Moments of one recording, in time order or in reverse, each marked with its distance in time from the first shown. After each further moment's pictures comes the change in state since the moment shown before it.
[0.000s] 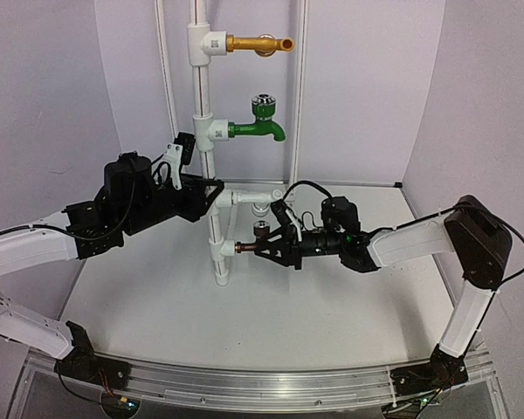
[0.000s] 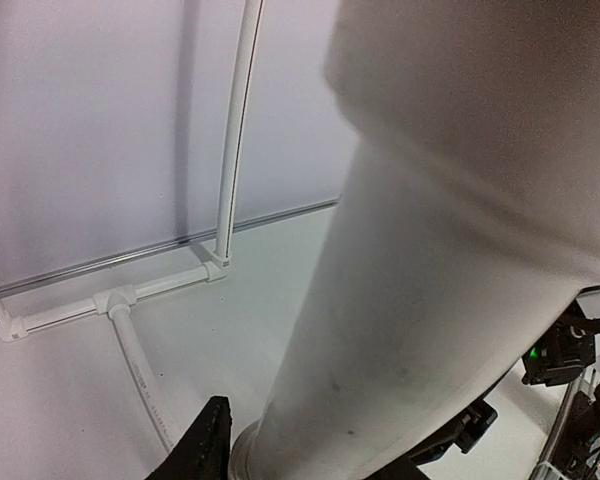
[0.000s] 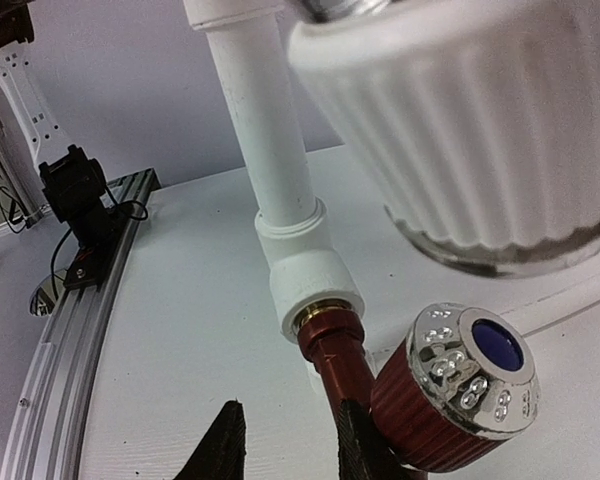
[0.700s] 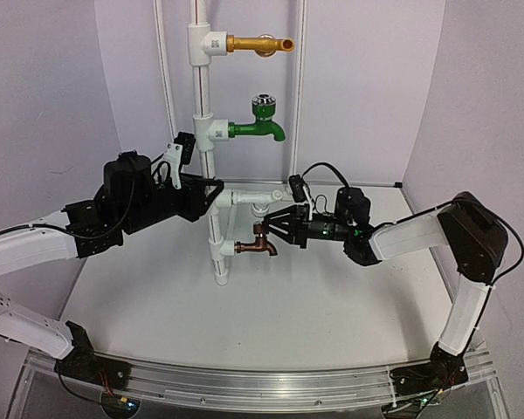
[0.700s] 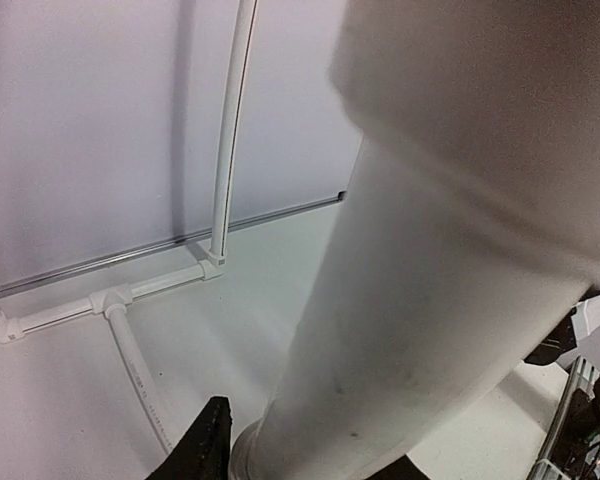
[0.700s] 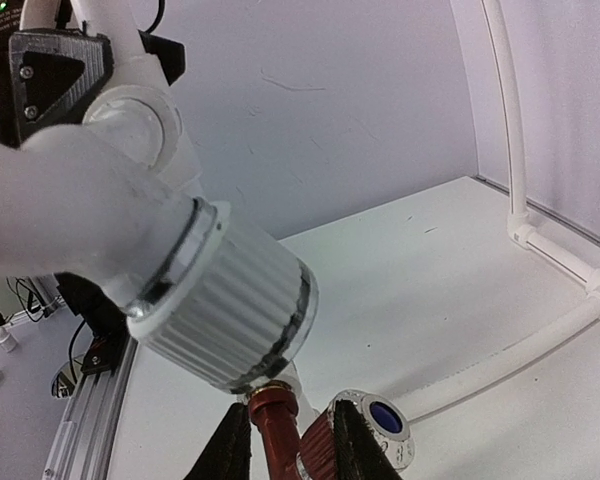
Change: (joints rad) left arm 0.009 0.000 0.004 -0.009 0.017 0.002; right arm -0.086 0.048 0.022 0.272 -0.067 0.257
